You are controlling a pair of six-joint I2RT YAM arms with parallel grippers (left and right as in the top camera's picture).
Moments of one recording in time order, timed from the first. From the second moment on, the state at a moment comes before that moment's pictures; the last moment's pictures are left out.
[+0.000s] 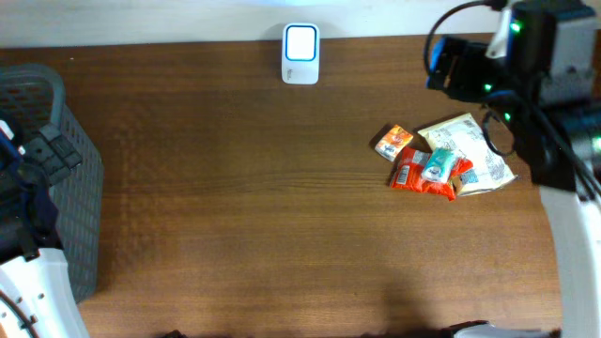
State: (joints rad) left arm 0.46 1.21 1.42 -0.86 -0.20 -0.09; right arm 0.16 1.43 1.96 -1.06 0.20 0.29
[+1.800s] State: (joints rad) left arm 0.46 1.22 1.42 -0.86 -0.20 -0.09; right arm -0.07 0.01 0.01 -0.07 0.09 0.23
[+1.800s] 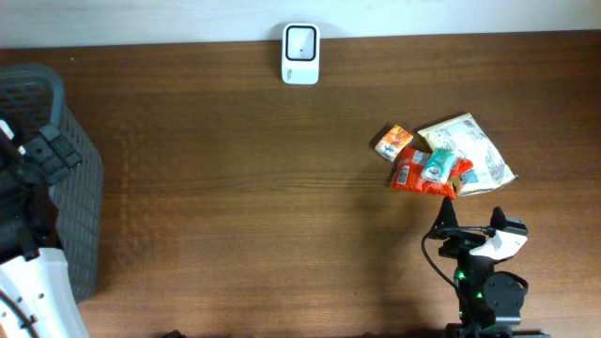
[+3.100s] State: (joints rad) left arm 0.33 0.67 0.53 -0.06 0.18 0.07; right arm -0.06 0.01 0.01 -0.07 0.08 0.23
